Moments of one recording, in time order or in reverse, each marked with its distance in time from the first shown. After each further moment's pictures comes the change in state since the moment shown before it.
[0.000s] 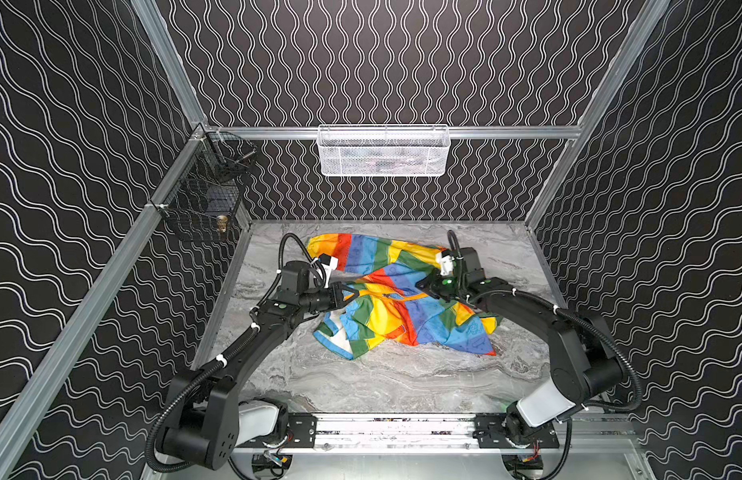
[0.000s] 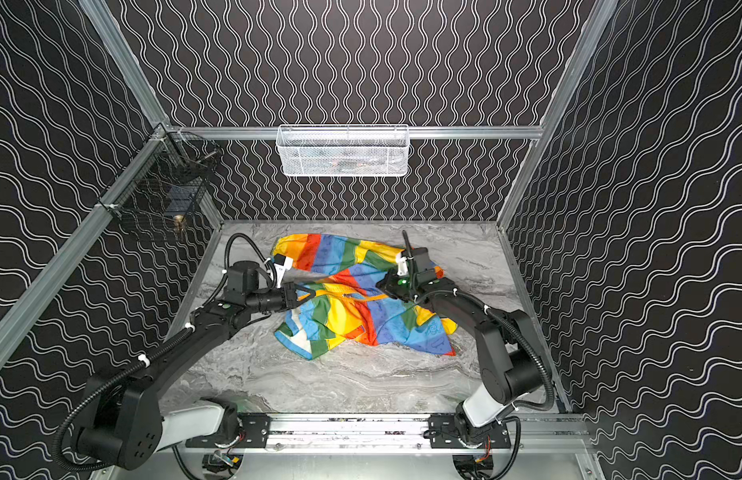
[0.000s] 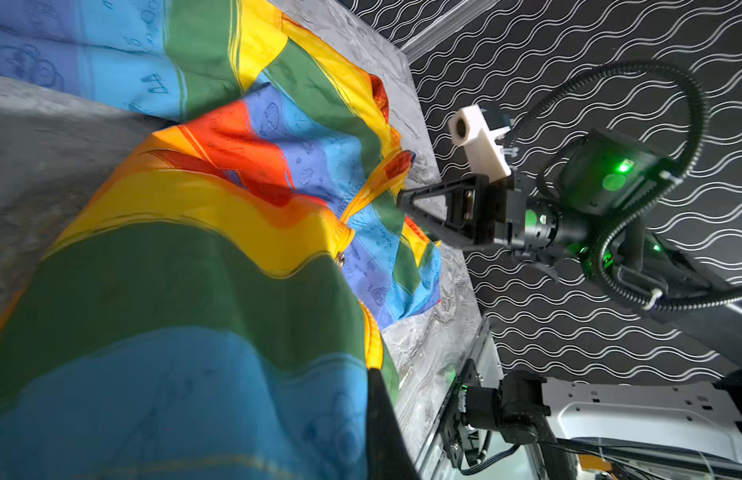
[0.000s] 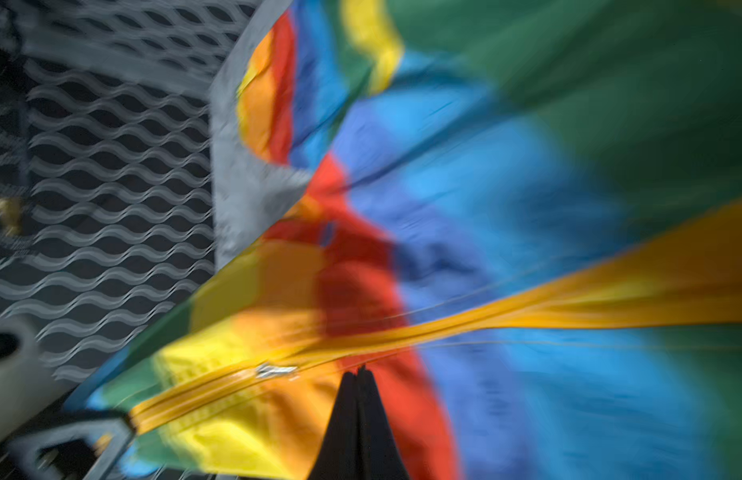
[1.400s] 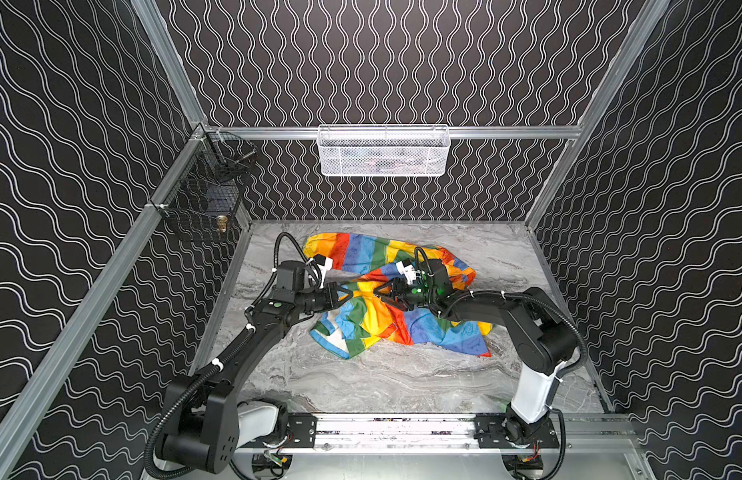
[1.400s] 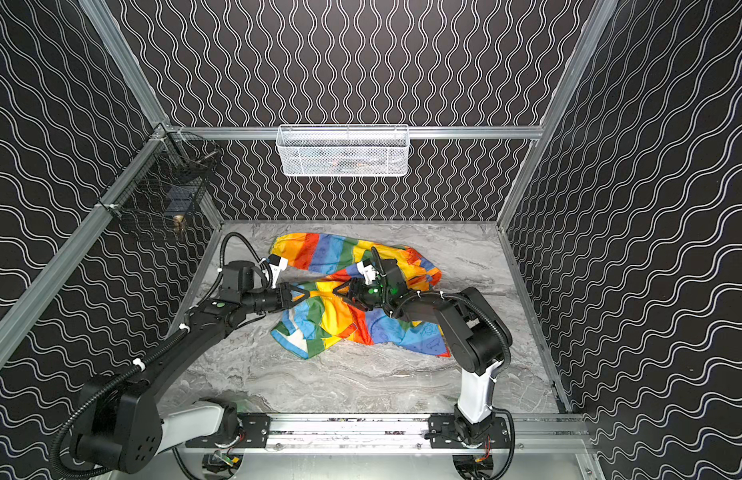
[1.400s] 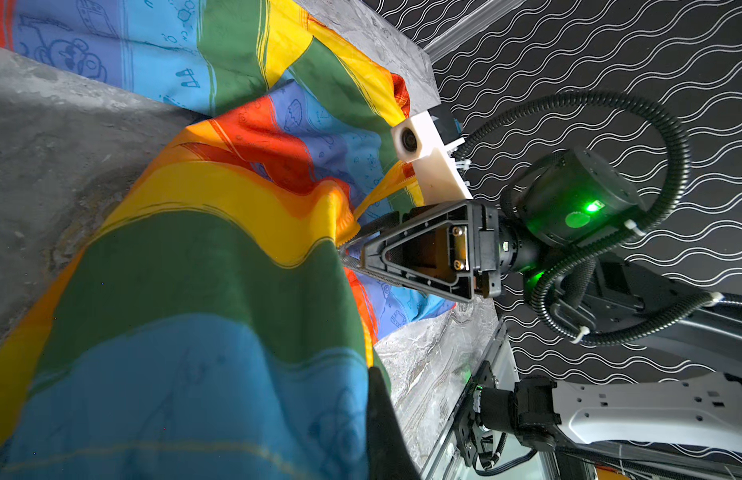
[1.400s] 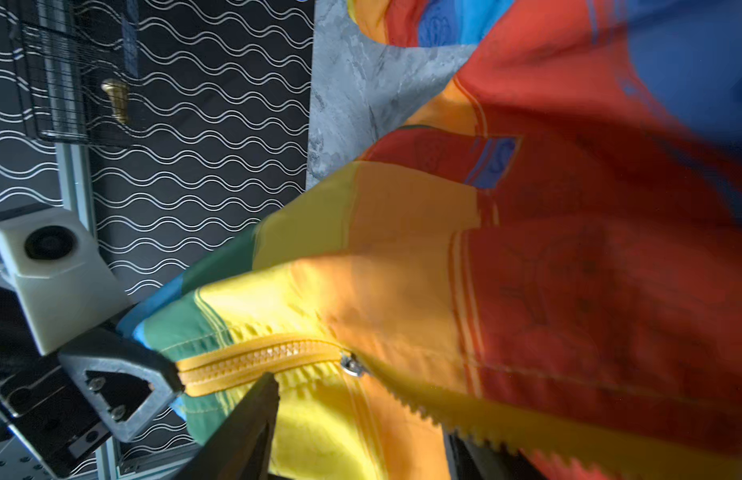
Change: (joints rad) left arm 0.035 -0.015 0.006 -0.074 0.005 0.044; right arm 0.220 0.277 -0.036 0.622 -0.290 0.248
